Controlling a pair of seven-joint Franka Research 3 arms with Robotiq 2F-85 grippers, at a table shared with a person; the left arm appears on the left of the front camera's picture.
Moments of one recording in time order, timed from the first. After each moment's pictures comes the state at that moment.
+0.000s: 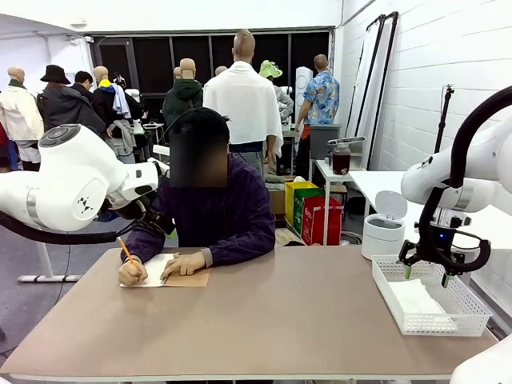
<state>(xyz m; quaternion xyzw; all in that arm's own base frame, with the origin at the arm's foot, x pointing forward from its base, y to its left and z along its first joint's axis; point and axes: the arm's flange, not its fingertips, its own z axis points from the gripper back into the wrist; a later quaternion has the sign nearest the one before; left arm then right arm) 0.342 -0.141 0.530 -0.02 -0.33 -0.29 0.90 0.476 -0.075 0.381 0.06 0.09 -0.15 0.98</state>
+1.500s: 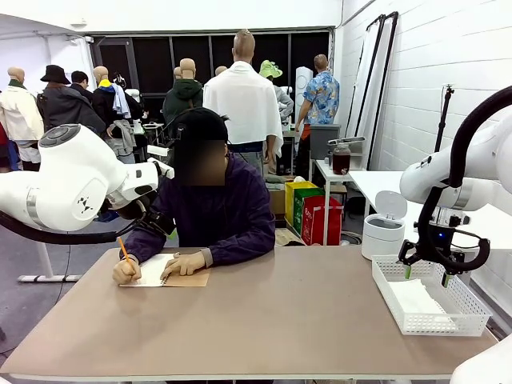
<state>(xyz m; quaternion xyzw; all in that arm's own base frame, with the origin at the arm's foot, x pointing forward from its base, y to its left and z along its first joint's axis) 0.342 -0.141 0.530 -0.02 -0.33 -0.29 0.90 0.476 -0.073 0.382 0.06 0.09 -0.15 0.98</state>
